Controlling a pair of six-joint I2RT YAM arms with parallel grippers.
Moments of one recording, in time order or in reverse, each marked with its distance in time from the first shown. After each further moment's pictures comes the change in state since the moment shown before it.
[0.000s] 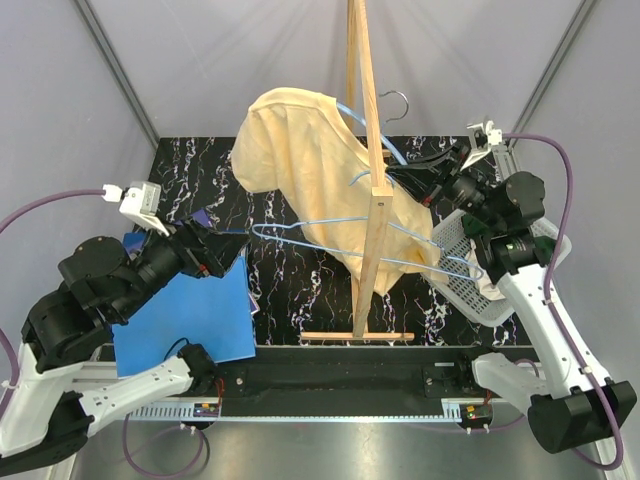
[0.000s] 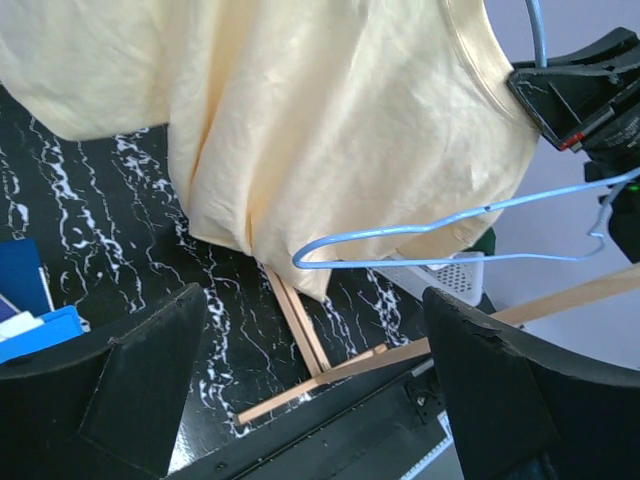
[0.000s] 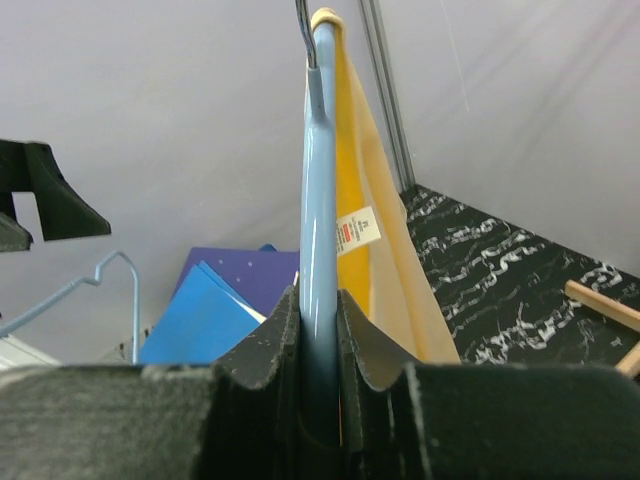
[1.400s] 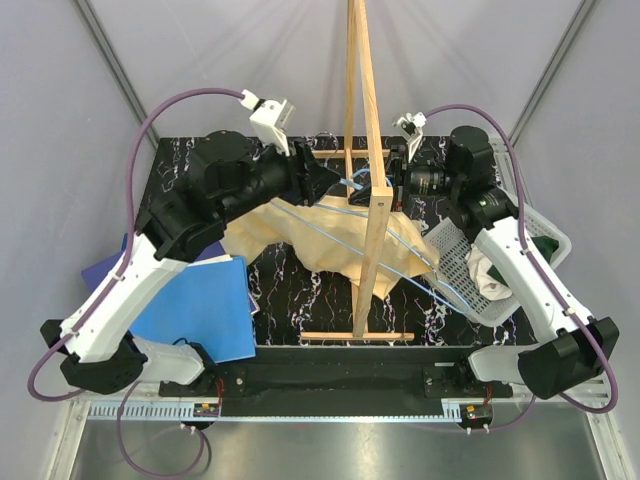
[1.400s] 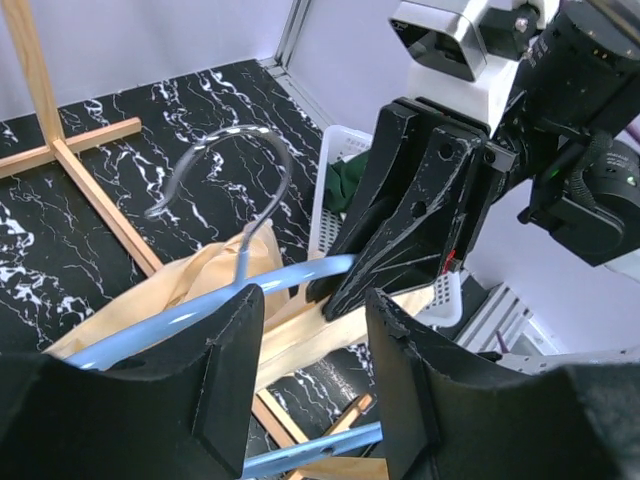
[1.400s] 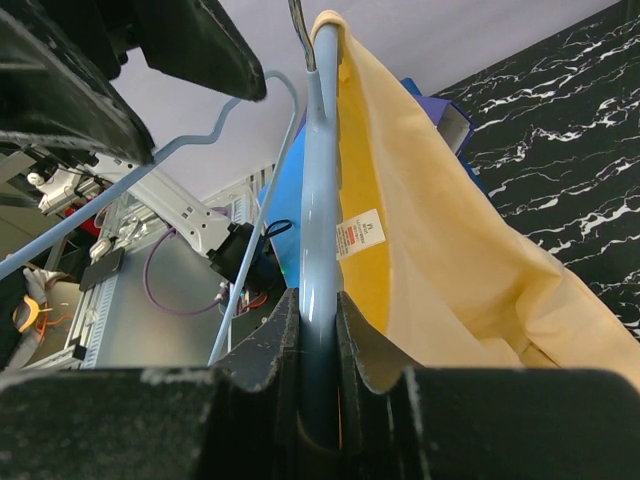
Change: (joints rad) left arm 0.037 0.608 0.374 0.230 0.274 0.175; right arm 0.124 0.282 0.293 -0.472 -0.359 -0.192
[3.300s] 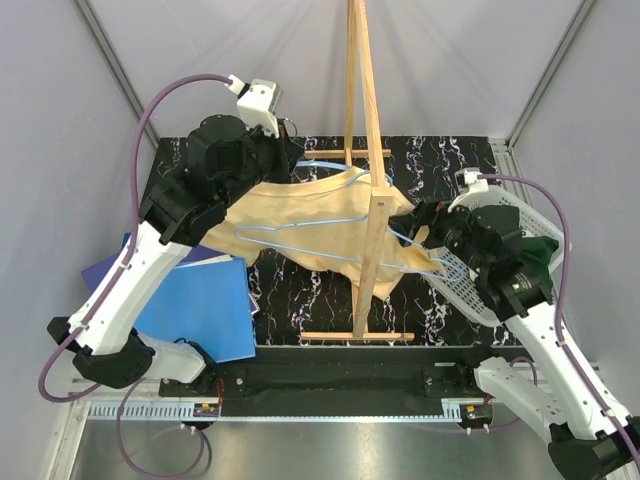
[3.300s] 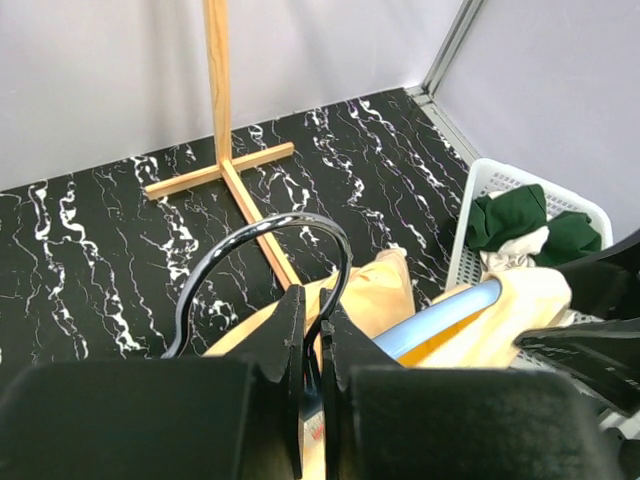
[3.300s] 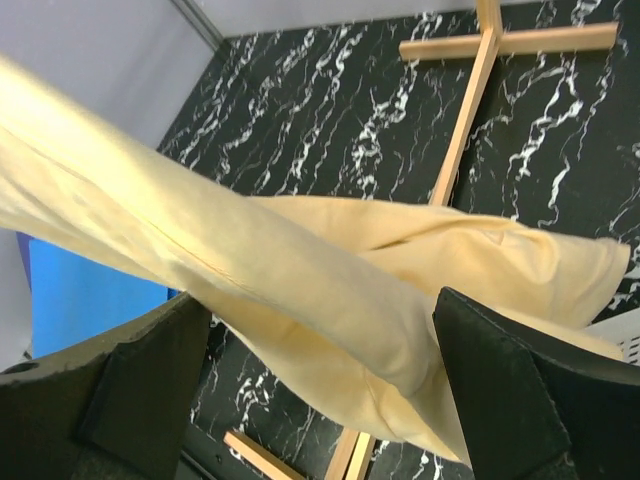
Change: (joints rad) left arm 0.096 0.052 0.043 -0.027 -0.175 0.158; right arm 0.036 -0.508 -0.424 -0.162 0.921 0.092
